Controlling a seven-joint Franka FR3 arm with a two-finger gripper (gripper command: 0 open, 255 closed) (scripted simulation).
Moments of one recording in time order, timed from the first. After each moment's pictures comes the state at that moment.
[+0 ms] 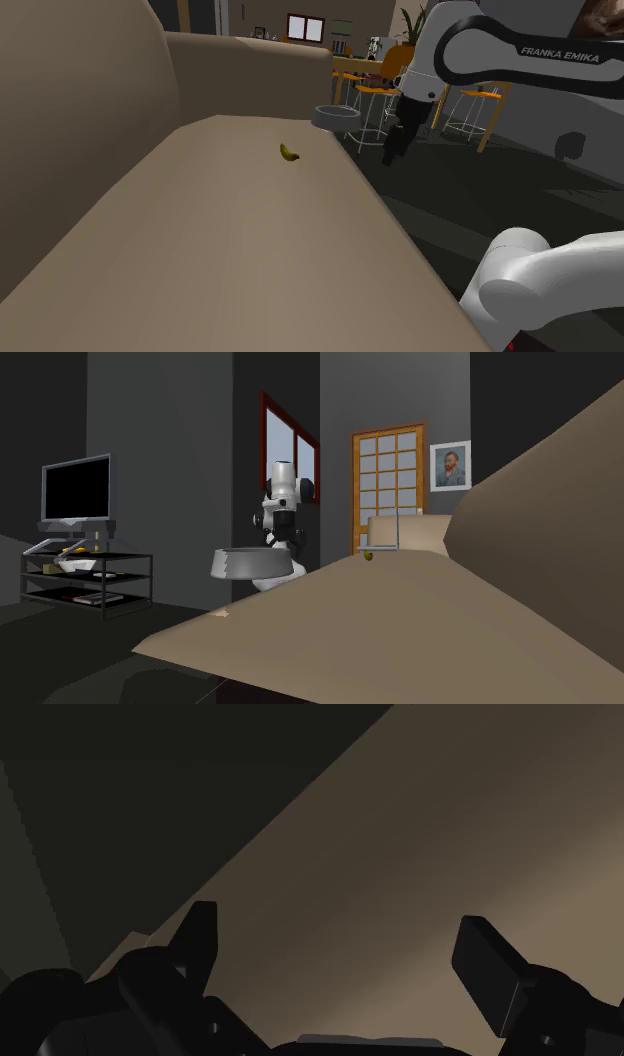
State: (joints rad) arm 0.02 -0.82 -0.06 -2.36 -0.05 1.65 -0.12
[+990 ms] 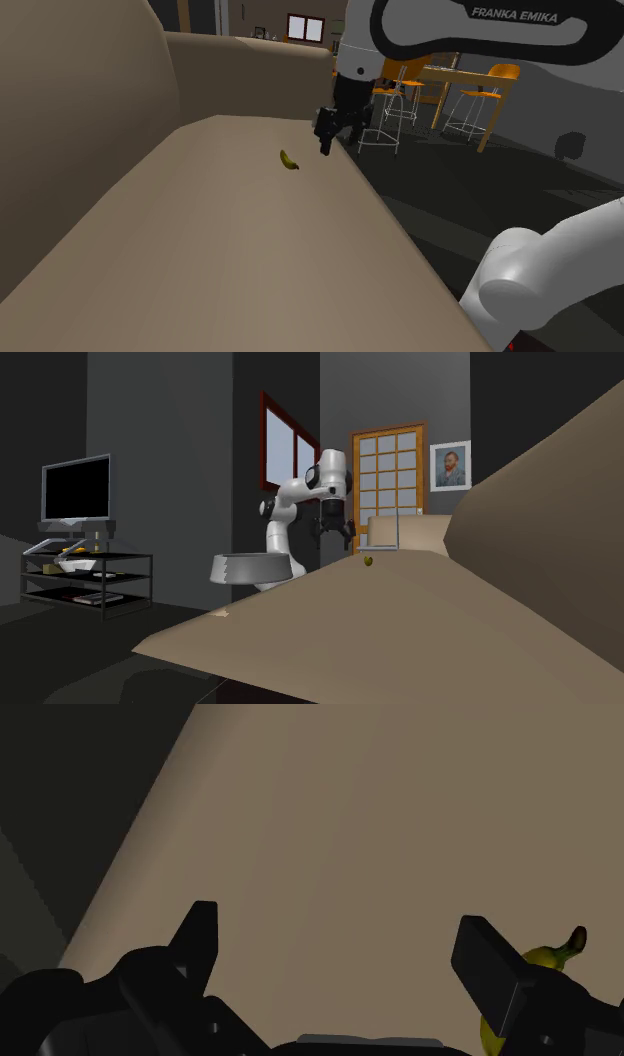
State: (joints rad) arm 0.02 -0.53 0.25 -2.06 0.04 1.64 0.32
